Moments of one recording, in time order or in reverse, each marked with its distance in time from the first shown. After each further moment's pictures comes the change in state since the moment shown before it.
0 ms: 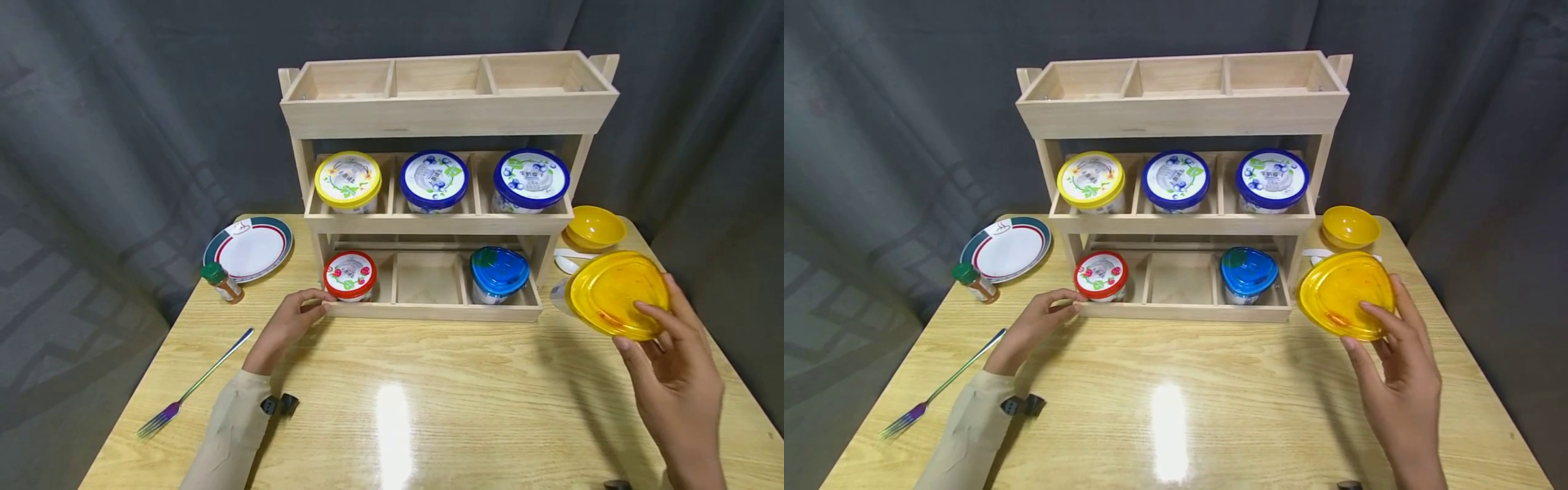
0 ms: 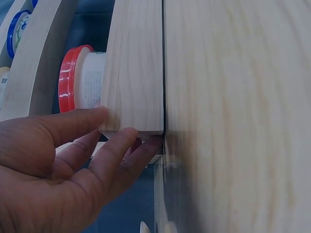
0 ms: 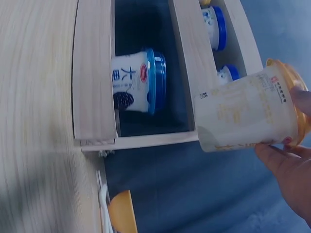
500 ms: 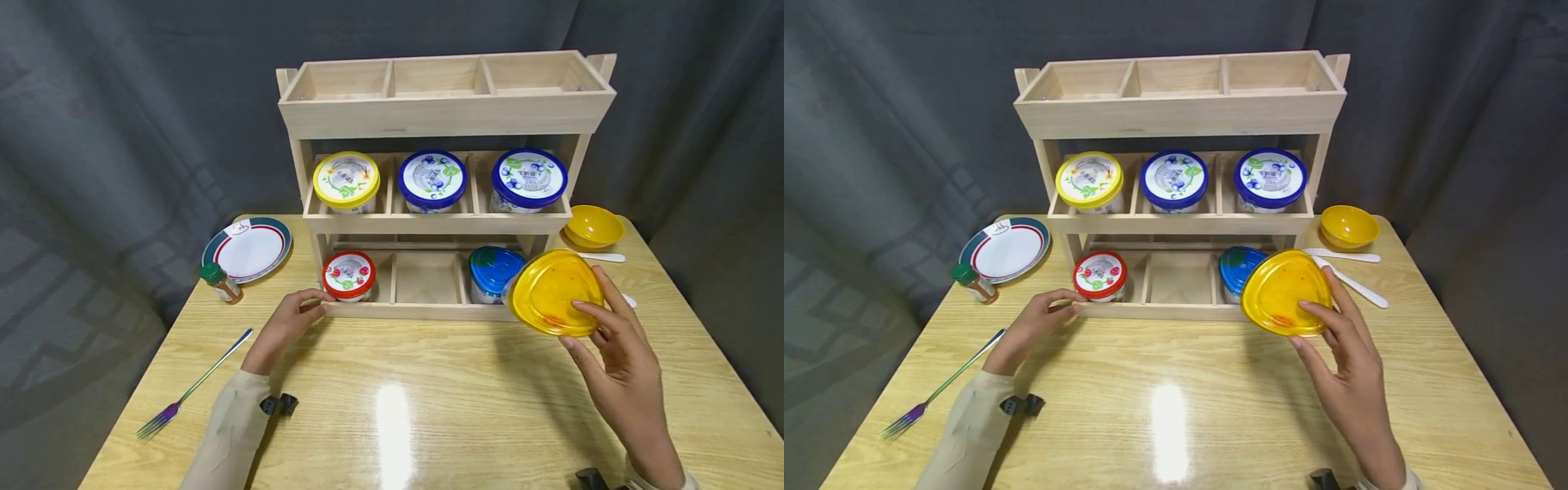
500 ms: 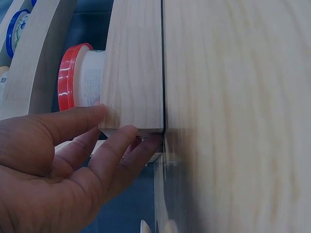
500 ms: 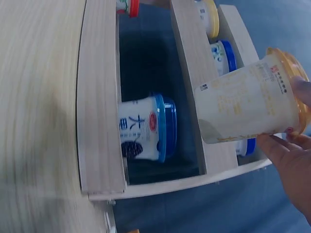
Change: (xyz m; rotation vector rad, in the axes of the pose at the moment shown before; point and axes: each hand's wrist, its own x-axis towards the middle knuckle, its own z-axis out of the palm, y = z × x) left_hand 0.004 -0.003 -0.002 0.030 -0.009 0.039; right_hand 0.000 -0.010 0.033 -0.050 -0.179 0.004
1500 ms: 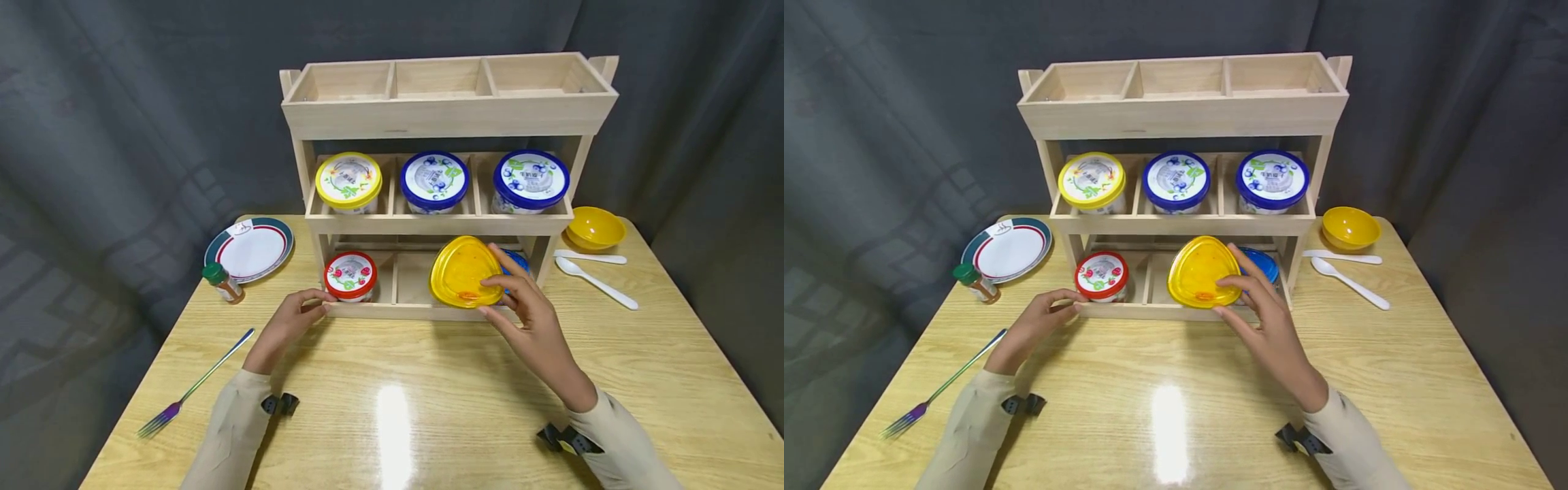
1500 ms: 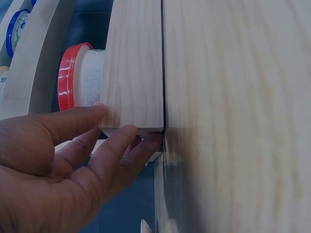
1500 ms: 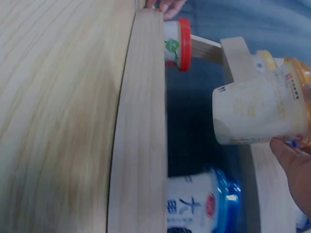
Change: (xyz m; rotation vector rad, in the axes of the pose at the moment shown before) left_hand -0.002 0.001 -0.001 -0.002 -0.005 -0.035; right_hand 0.044 0.017 0.077 0.196 -0.260 -0.134
